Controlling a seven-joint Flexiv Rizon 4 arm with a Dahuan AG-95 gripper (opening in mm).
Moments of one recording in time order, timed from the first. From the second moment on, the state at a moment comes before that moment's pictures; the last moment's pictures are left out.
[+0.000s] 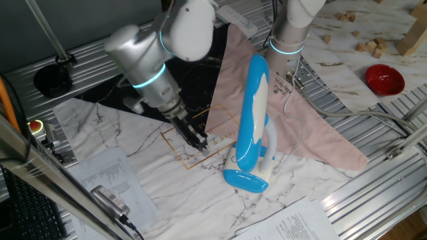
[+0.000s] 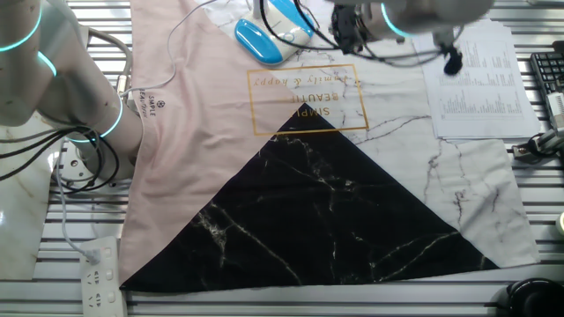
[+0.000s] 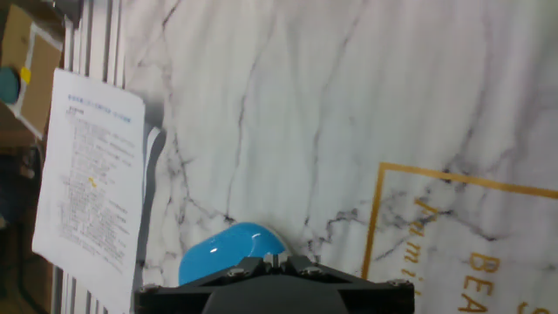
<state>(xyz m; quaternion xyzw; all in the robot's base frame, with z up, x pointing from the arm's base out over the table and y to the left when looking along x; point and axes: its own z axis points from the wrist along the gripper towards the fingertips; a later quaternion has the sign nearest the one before) 0.458 0.244 0.105 0.14 -0.94 -0.28 0.10</state>
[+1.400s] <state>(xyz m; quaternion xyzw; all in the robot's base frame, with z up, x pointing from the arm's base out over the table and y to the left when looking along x) 0.400 0.262 0.088 0.05 -0.96 -0.25 0.13</state>
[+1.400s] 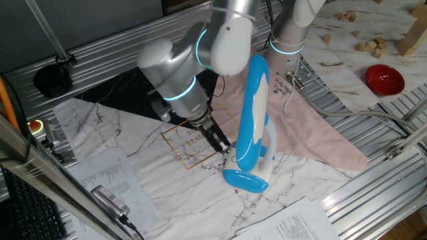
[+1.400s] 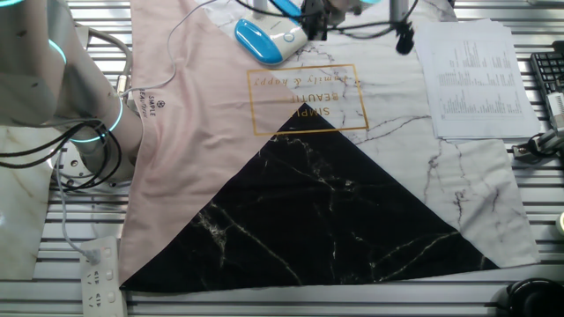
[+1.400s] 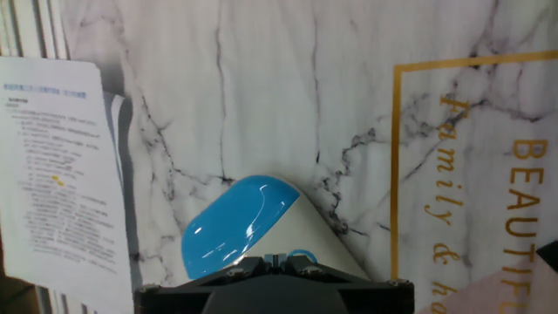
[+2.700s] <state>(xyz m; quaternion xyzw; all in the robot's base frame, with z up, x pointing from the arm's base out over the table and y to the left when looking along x) 0.385 0.267 0.069 0.11 -0.92 -0.36 0.13</state>
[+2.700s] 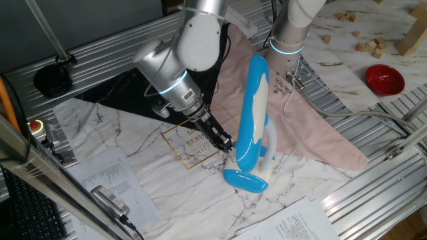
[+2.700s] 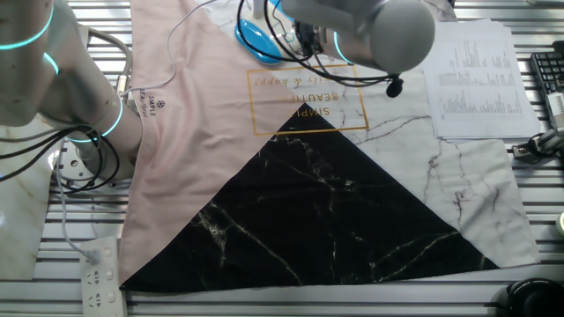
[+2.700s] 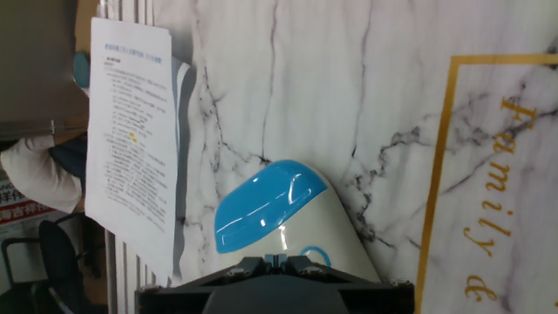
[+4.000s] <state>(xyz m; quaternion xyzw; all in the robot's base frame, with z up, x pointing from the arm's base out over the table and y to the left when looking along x) 0.380 0.262 0.037 0.13 -0.92 -0.36 0.12</state>
